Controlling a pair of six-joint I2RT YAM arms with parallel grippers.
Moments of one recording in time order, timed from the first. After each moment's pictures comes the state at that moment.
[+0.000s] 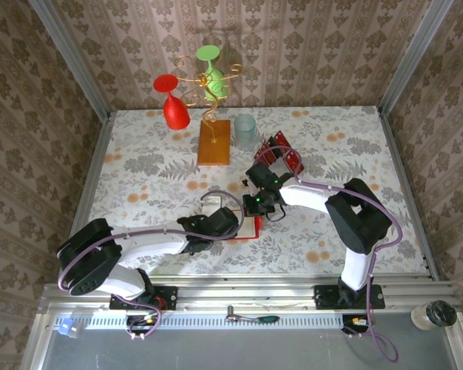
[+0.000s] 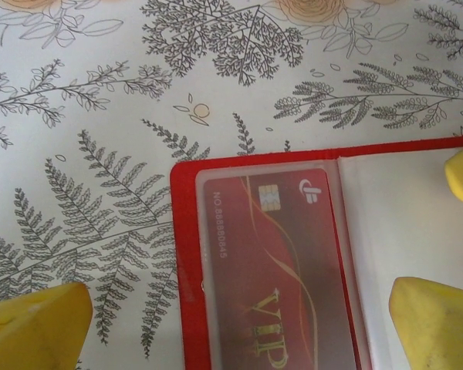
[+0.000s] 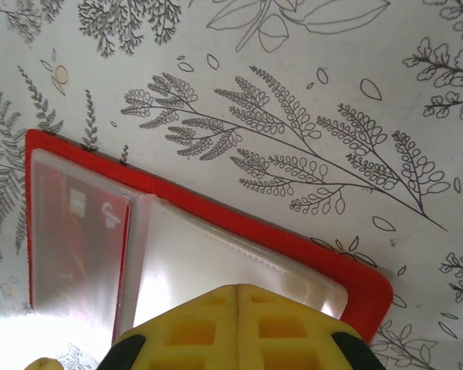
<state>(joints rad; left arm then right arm) -1.09 1.41 0.66 -0.30 -0.48 -0.85 0.64 1.84 1.10 -0.43 -0.28 0.49</state>
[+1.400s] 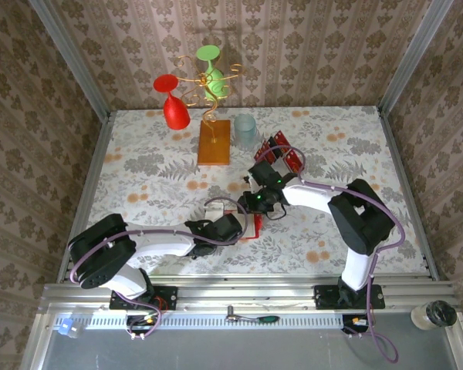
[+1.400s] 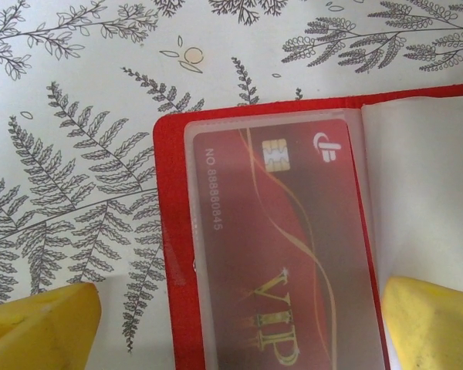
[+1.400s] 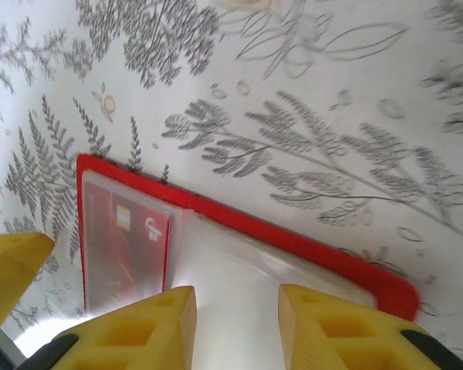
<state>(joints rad) -1.12 1.50 0.63 -0.26 -0.49 -0.88 0.61 1.80 1.07 -0.35 -0.35 0.57</state>
